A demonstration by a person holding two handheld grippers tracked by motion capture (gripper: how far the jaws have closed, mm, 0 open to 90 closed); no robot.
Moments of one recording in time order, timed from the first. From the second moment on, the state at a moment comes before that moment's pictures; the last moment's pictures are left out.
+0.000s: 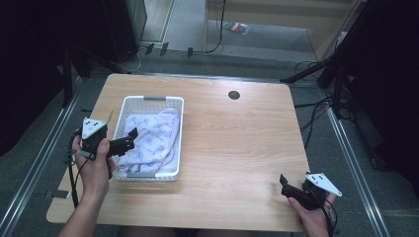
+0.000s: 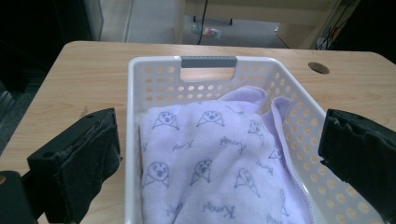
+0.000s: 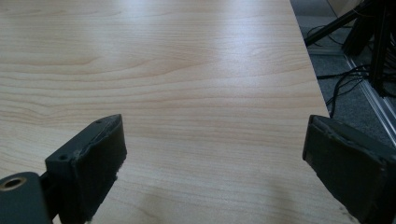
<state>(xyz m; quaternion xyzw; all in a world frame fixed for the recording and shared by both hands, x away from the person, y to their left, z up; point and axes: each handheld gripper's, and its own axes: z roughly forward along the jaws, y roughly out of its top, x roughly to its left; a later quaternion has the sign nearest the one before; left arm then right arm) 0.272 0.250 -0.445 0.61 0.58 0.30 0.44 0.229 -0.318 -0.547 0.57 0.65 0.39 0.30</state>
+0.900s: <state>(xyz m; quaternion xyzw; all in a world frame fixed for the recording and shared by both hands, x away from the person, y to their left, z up) 0.331 0.217 -0.479 0.66 0.60 0.25 0.38 0.229 -0.318 -0.547 0.57 0.65 0.39 0.30</state>
